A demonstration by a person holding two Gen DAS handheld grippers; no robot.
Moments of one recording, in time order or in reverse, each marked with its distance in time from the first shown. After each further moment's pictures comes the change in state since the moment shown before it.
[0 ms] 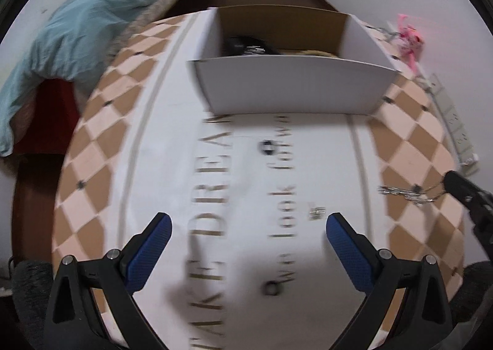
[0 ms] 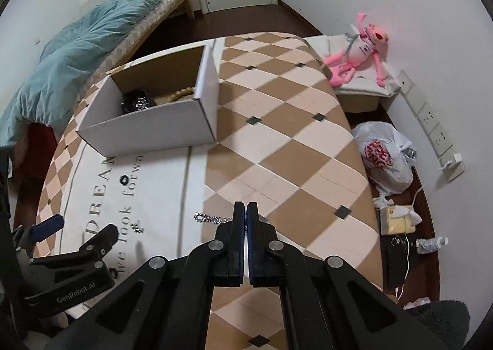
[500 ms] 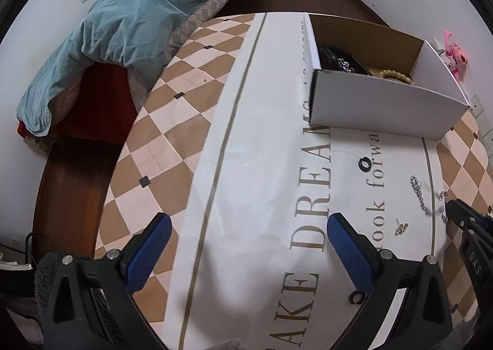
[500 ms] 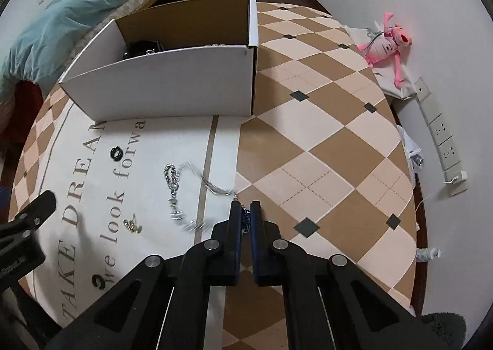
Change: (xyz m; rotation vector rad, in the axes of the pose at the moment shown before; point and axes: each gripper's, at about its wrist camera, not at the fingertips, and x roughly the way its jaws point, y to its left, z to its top) left arm 0.000 0.066 0.003 -0.111 -0.012 0.196; right arm 0.053 0.053 -0.003 -0.125 0.104 -0.025
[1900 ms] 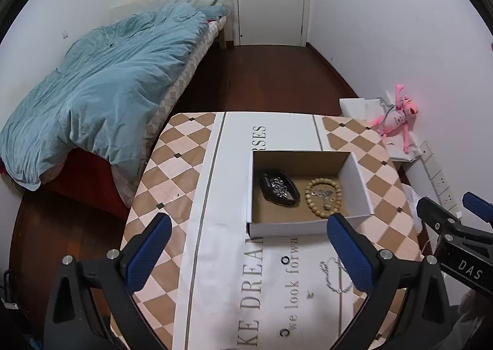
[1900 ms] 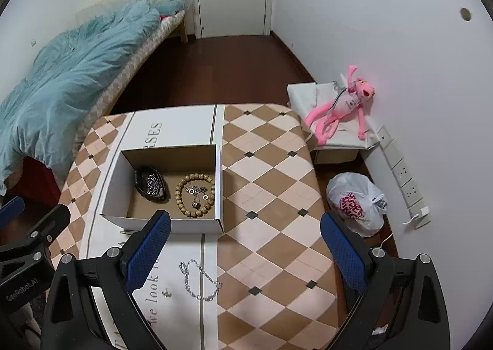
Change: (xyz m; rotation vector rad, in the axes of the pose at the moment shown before) left arm -0.116 0.003 0.079 0.028 -0.250 -0.203; right arm -0.148 -0.020 0.091 0.063 -0.242 -0.100
